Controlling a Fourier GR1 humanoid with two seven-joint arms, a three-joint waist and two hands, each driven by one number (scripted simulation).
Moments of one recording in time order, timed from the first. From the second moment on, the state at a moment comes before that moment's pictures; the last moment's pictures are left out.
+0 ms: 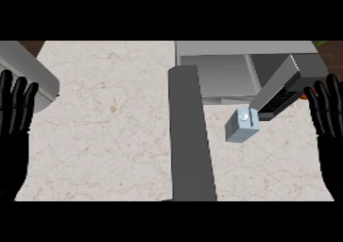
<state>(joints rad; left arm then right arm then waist) -0.01 0.11 0.02 -2.10 0.01 0.04 0.01 0.00 -0.12 0.02 -2.10 -0.01 -0.01 0.02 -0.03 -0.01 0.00</state>
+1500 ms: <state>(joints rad) 0.38 0.01 -0.11 -2.01 0.21 -0.09 -0.24 0.11 0.00 0.17 -1.88 0.13 -0.32 -0.02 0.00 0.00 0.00</state>
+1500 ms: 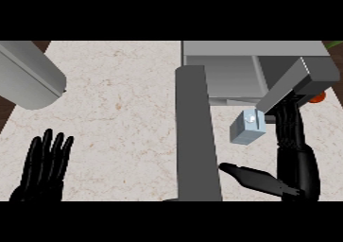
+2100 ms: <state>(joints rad) 0.50 0.03 -0.09 -2.00 0.23 -0.17 -0.36 0.05 0.00 0.08 -1.55 0.03 -0.41 -0.27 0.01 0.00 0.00</state>
